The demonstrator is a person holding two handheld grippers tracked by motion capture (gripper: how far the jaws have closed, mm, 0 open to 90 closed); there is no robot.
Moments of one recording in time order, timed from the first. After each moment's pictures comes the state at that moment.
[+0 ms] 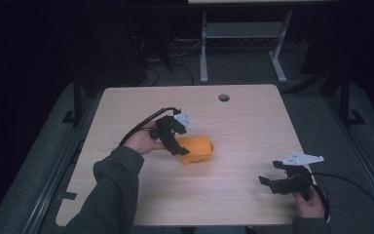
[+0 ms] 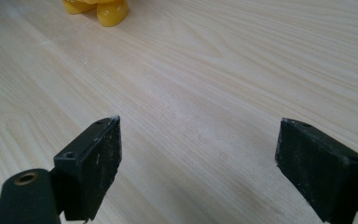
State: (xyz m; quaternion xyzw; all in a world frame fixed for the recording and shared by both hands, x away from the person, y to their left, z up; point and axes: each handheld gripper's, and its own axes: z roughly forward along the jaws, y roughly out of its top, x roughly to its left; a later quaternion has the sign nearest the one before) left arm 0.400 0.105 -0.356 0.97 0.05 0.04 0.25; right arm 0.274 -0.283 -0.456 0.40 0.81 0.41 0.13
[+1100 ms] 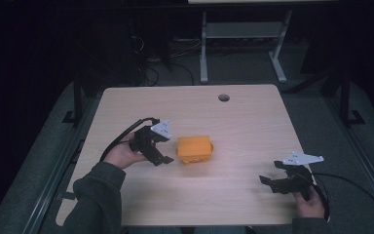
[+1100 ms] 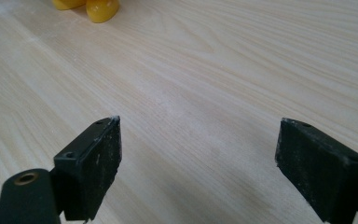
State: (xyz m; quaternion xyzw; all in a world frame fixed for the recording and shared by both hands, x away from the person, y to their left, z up) left arm 0.365 0.159 -0.362 0.96 0.09 0.06 0.27; right arm 0.275 -0.285 -0.458 0.41 0.81 0.40 0.14
